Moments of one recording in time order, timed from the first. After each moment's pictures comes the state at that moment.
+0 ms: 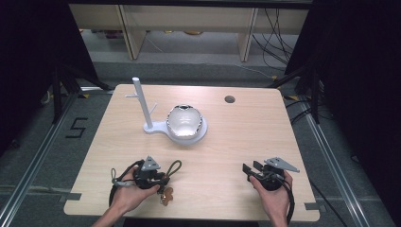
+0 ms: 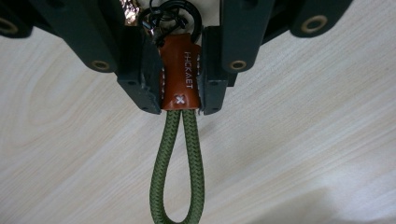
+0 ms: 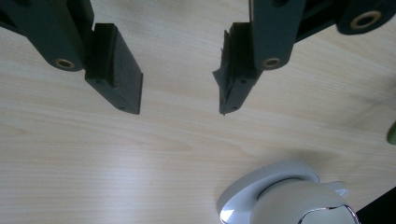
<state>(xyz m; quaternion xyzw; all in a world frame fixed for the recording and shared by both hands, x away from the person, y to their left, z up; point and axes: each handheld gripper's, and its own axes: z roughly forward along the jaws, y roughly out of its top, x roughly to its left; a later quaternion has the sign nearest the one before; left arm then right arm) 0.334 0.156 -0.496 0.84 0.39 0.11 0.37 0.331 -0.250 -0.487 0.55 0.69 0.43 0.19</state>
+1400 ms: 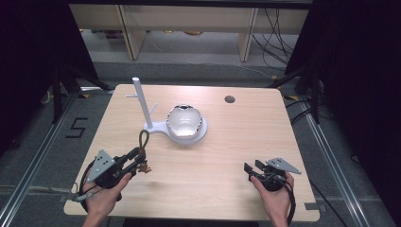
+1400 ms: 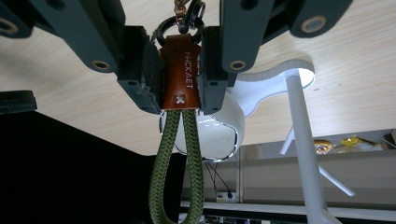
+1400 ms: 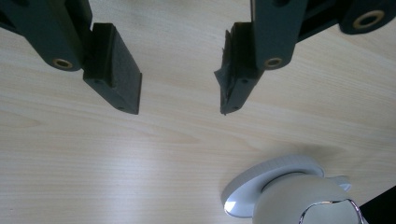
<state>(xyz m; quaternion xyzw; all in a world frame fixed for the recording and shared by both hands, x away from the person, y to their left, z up) 0.309 0.215 -0.445 0.65 0.40 0.27 0.59 0.328 -0.253 -0.488 0.54 0.69 0.45 0.20</state>
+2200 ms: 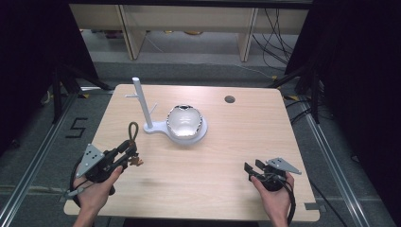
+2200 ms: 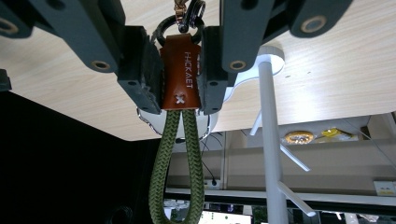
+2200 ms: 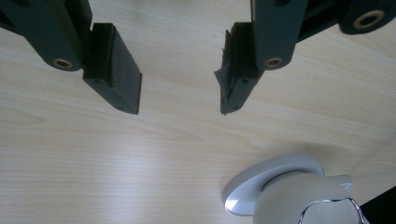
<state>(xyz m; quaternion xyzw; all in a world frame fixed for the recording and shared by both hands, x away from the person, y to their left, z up) 0.318 0.235 -0.433 0.63 0.41 0.29 0.59 0.329 -0.253 -0.488 0.54 0.69 0.44 0.22</state>
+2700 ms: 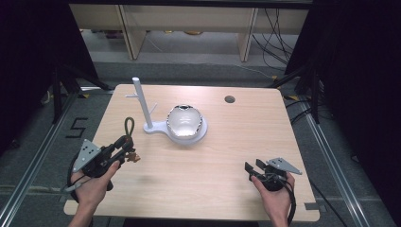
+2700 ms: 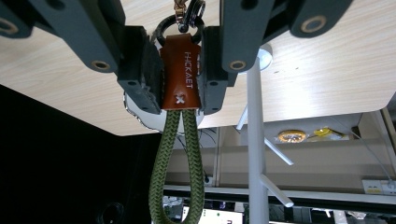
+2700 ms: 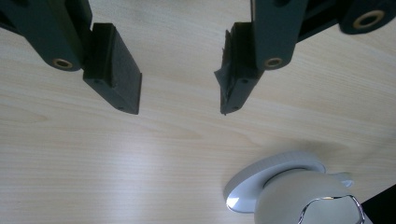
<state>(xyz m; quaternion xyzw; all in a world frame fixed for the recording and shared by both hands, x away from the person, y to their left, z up) 0.328 0.242 -0.429 0.62 0.42 0.30 0.59 0.326 -0.250 -0.485 0.55 0.67 0.45 0.20</state>
